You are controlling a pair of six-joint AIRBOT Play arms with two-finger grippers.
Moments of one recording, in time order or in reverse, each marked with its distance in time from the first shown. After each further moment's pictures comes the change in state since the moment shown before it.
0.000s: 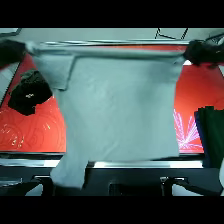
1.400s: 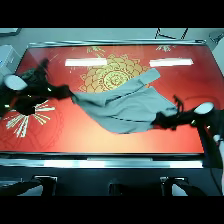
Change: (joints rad) left arm -0.096 -0.152 -0.008 -0.160 -0.420 -0.023; right arm -0.014 0.262 -0.814 0.286 0.155 -0.283
